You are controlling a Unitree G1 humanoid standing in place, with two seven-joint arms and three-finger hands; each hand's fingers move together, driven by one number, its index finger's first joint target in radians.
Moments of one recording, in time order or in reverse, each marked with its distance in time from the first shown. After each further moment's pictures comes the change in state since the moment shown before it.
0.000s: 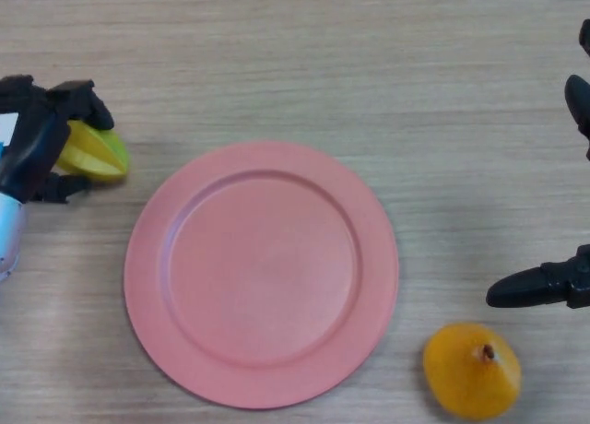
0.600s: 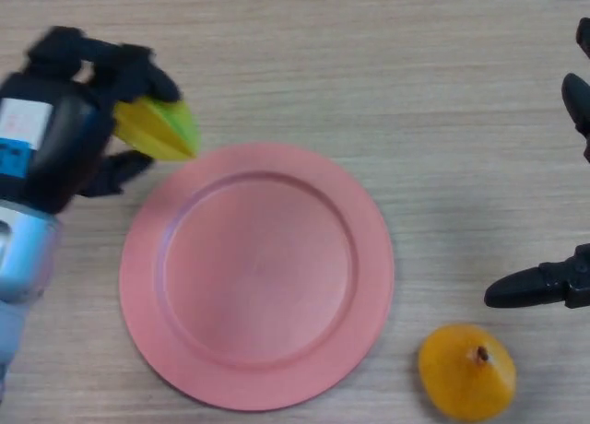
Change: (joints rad) left arm 0.294 -0.108 0.051 -0.745 -0.109 -0.008 -0.215; right arm -0.002 0.000 0.002 -0.005 -0.001 0.001 -0.001
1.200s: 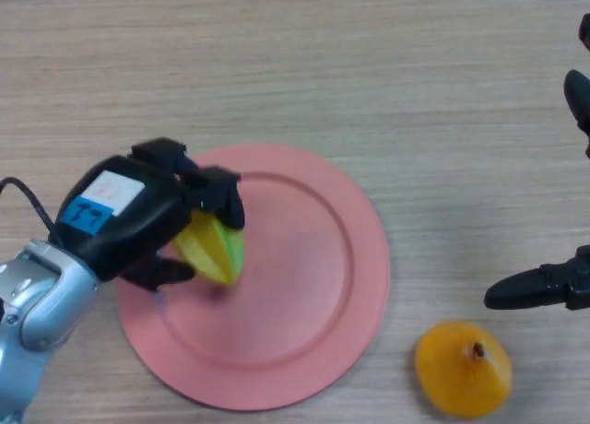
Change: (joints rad) left arm 0.071 -0.011 -0.019 0.021 0.033 -0.171 -0.480; right arm 0.005 0.005 0.005 -0.021 0.000 0.002 -0.002
